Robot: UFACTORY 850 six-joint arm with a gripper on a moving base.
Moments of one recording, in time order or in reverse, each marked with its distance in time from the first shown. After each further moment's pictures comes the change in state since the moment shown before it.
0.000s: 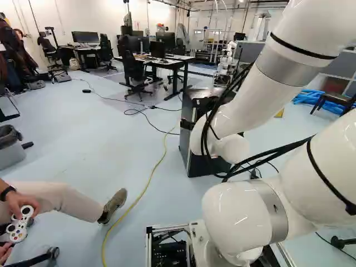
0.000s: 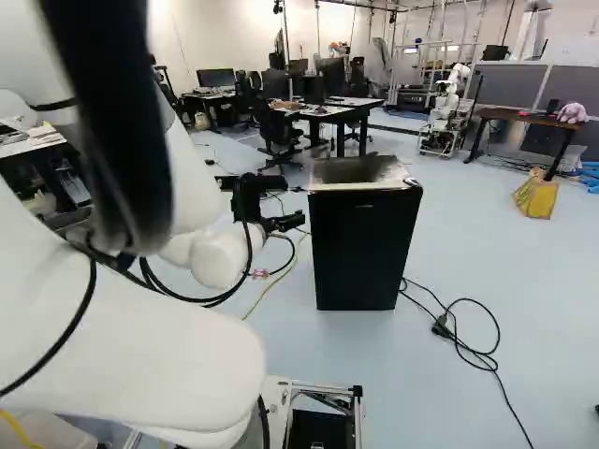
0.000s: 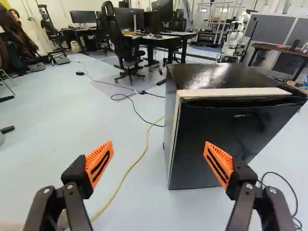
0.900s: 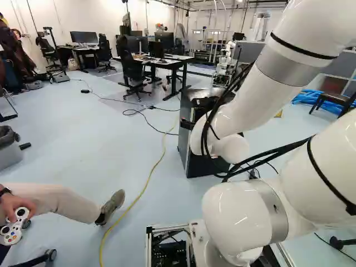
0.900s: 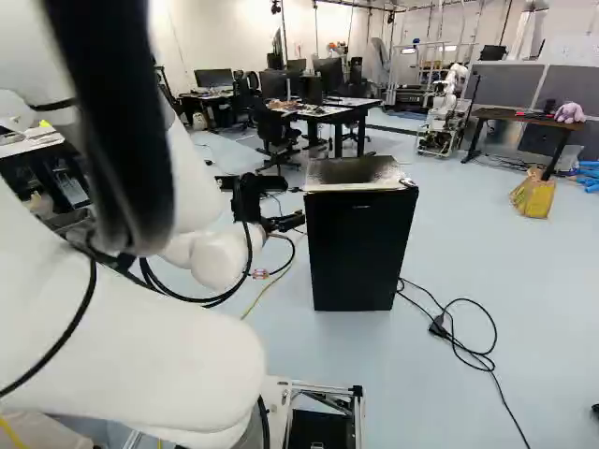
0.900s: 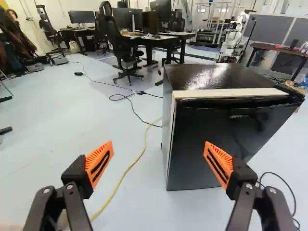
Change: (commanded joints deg) arm 0.0 0.0 0.0 0.0 0.0 0.0
